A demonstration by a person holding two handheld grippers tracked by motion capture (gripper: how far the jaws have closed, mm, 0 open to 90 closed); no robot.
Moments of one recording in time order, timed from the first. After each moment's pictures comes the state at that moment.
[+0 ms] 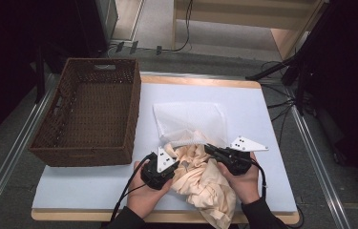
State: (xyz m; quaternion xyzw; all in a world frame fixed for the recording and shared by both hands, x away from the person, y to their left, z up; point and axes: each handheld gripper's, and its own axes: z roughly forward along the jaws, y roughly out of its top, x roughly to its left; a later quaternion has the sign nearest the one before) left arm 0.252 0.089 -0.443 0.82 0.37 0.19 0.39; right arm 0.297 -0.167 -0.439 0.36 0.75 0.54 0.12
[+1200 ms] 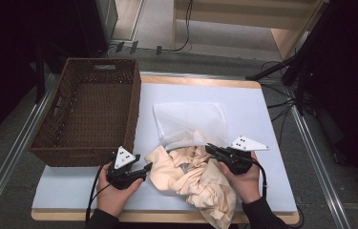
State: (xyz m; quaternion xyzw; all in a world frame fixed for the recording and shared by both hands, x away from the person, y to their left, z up) left arm 0.253 0.180 -0.460 0.77 0.46 0.18 0.40; right arm 0.299 -0.170 -0.440 0.36 0.75 0.54 0.12
